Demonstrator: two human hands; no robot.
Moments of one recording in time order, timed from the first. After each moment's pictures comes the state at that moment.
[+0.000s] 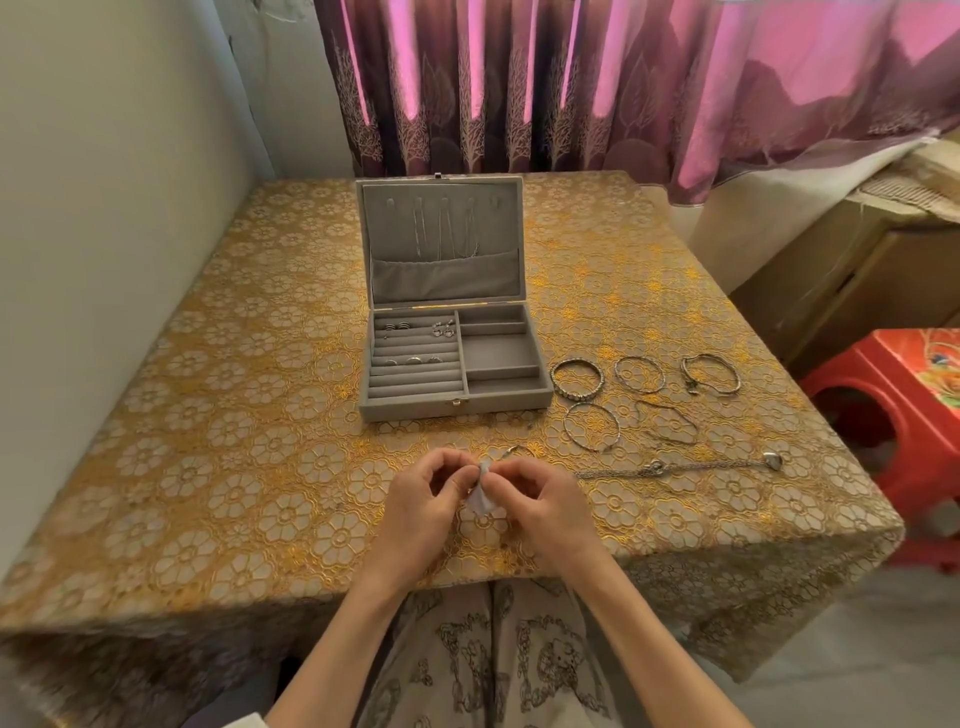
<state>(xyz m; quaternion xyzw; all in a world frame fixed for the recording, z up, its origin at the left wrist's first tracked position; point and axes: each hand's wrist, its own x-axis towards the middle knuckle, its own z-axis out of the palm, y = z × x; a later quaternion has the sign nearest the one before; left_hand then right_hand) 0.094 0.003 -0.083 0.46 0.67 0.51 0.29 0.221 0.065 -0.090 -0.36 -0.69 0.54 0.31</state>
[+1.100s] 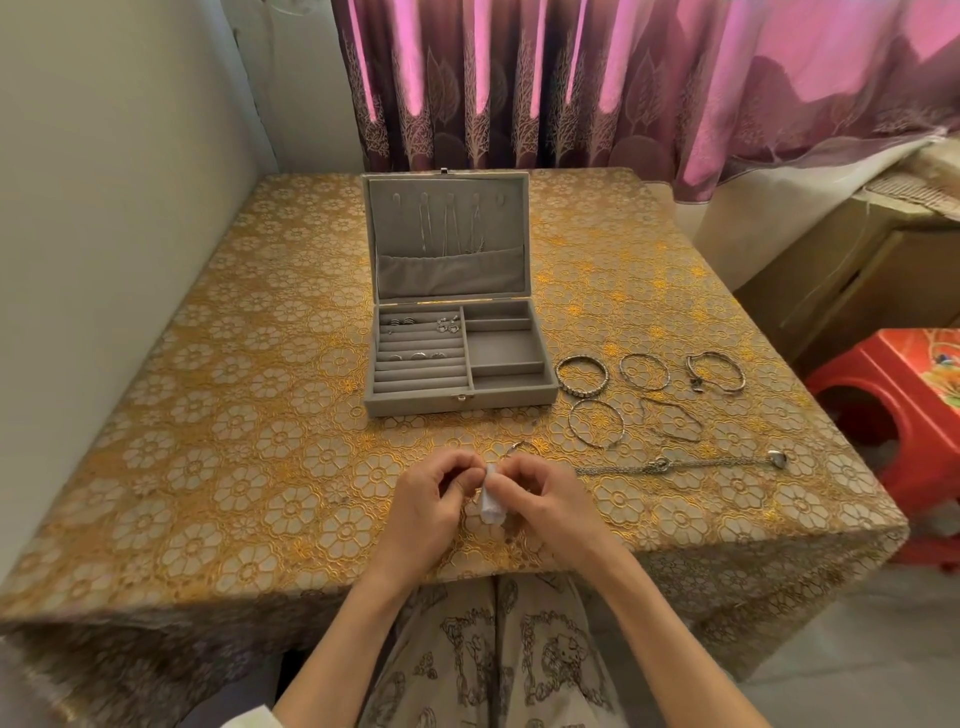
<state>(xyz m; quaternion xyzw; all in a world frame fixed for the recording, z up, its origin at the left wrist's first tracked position) 0.092 0.001 -0.086 0.52 0.67 0.47 0.25 0.224 0.070 -0.085 -0.34 -0.69 0.59 0.25</state>
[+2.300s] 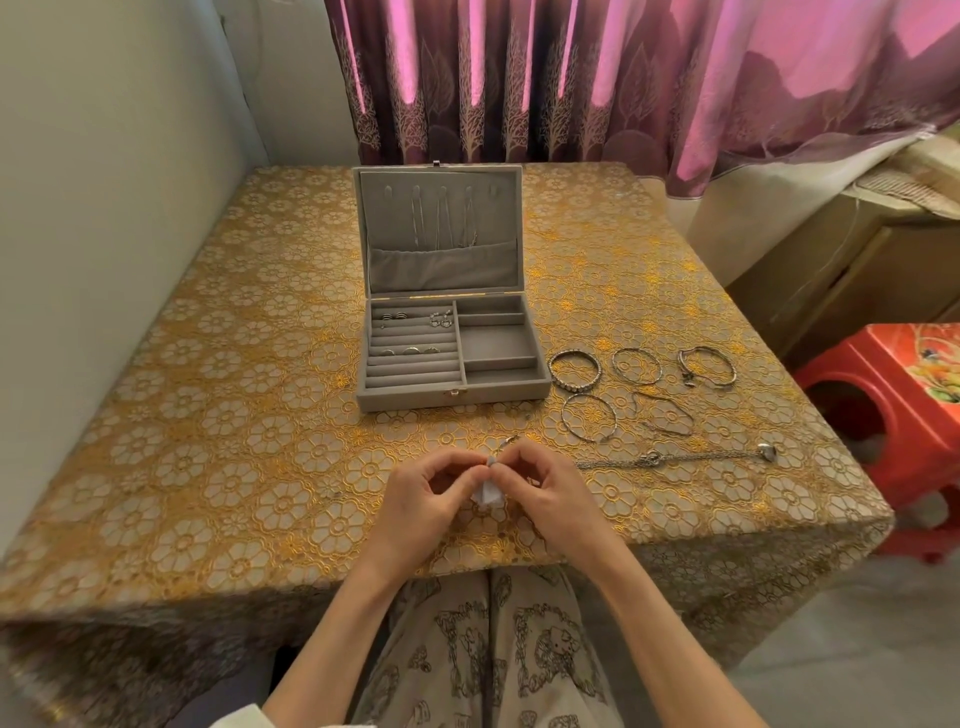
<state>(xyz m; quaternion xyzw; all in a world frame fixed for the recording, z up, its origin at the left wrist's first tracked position) 0.094 -0.003 -0.078 0.50 0.64 0.50 0.30 0.229 0.071 -0.083 -0.34 -0.73 0.53 0.26</state>
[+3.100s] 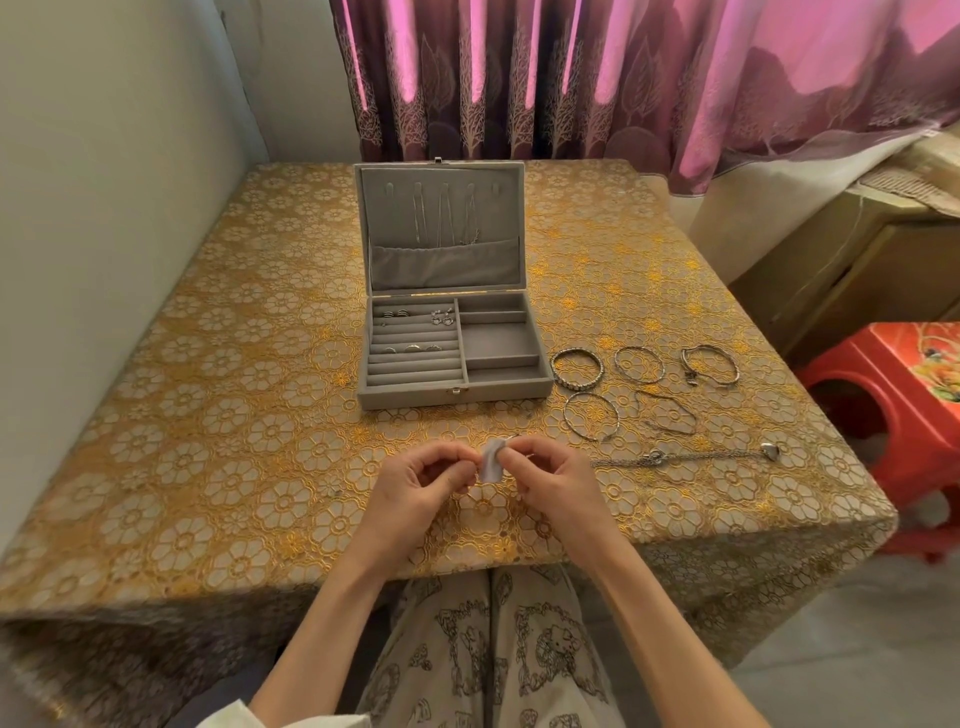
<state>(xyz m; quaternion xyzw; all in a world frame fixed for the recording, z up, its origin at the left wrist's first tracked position) 0.085 -0.003 -0.076 0.44 0.60 0.55 0.38 0.228 0.070 -0.079 -0.37 -0.61 0.62 0.33</state>
